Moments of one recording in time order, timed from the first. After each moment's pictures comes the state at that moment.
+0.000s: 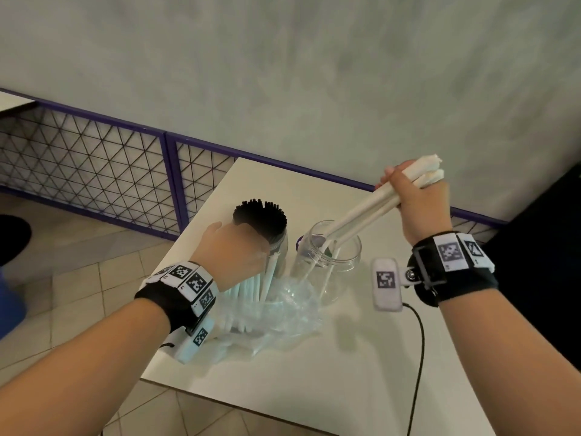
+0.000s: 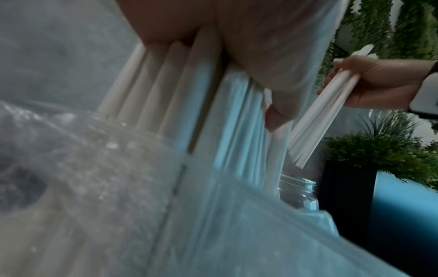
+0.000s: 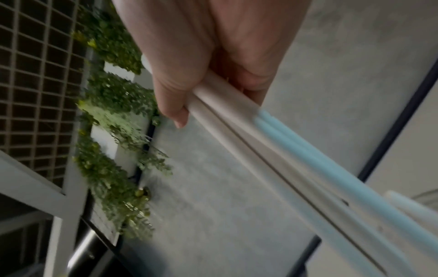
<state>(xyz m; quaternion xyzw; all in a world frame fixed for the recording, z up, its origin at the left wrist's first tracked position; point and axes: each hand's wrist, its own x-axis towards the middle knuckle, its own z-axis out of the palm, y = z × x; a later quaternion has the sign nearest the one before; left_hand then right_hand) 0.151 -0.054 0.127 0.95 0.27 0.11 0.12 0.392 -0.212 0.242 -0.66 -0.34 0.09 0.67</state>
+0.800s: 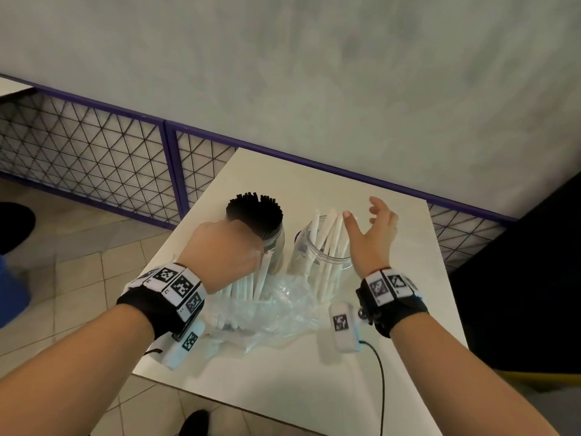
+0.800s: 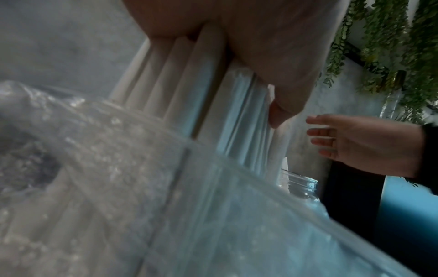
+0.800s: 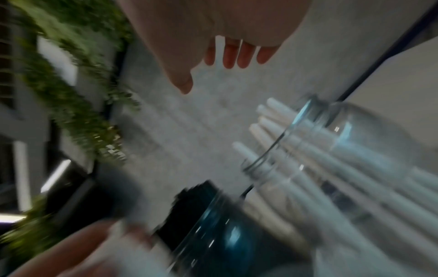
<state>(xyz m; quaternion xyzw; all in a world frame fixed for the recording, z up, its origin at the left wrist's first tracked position) 0.152 -0.056 0.123 0.95 0.26 0.14 0.12 0.384 -0.189 0.130 -0.79 -0.30 -0.02 0.53</state>
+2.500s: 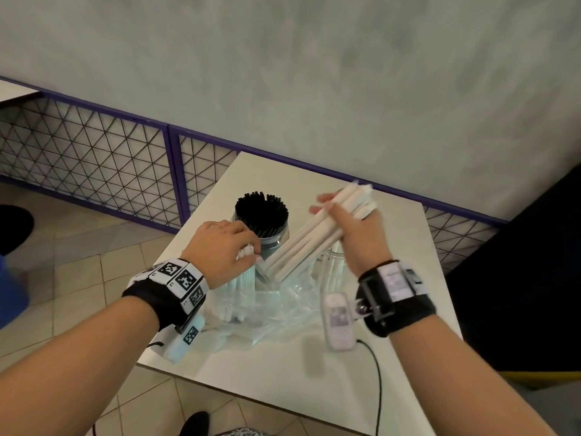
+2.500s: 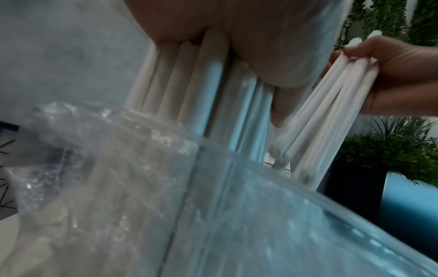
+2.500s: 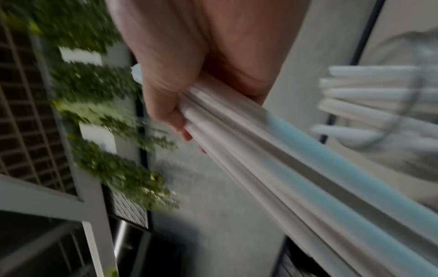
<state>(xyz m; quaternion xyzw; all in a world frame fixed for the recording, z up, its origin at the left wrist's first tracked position) 0.133 -0.054 0.124 0.96 0.25 0.11 0.10 0.313 -0.201 0.198 -0.60 -0.35 0.24 0.67</state>
